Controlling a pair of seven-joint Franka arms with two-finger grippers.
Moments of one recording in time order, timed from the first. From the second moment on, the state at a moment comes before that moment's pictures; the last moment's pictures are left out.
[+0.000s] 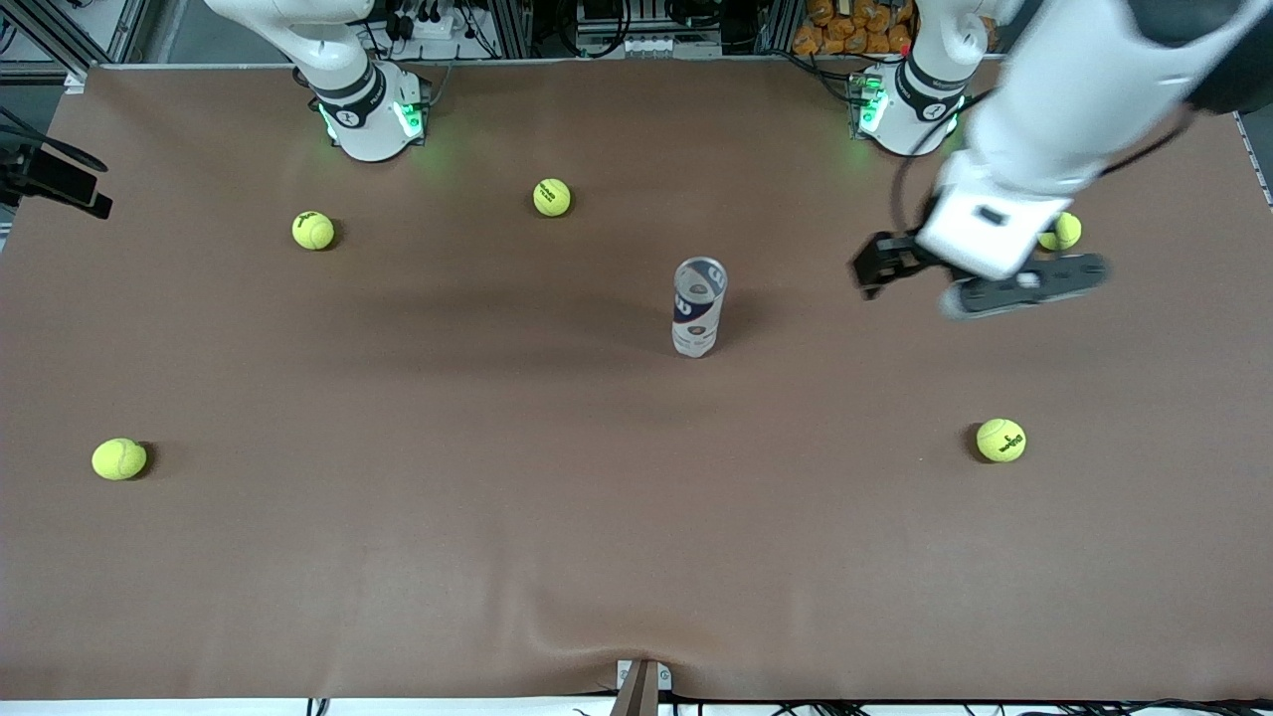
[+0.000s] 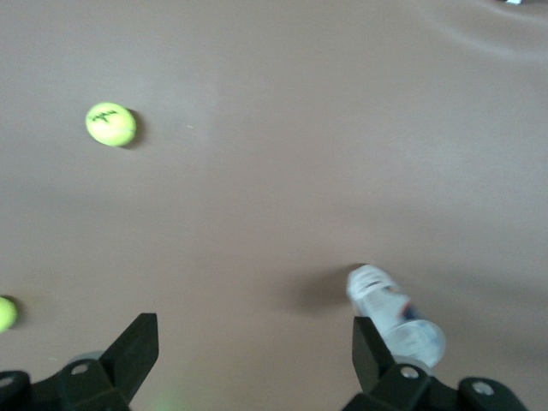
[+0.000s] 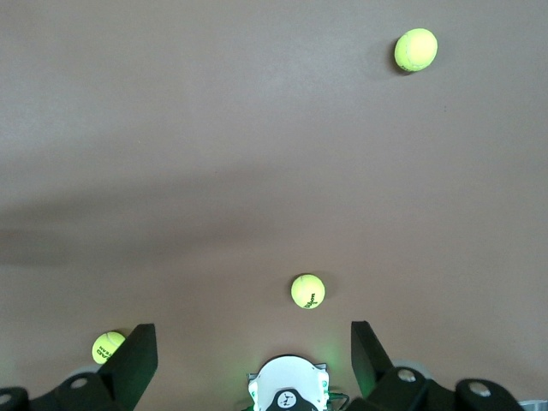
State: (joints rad) left arm -0.34 0.19 -0.04 -1.32 -0.01 1.51 -0.56; right arm -0.03 0.04 -0.03 -1.35 0.00 1.24 0.09
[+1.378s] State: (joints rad) left arm -0.04 0.05 -0.03 -1.41 -0.01 1.49 -0.14; right arm -0.03 0.04 -0.03 -1.36 -0.01 1.25 0.09
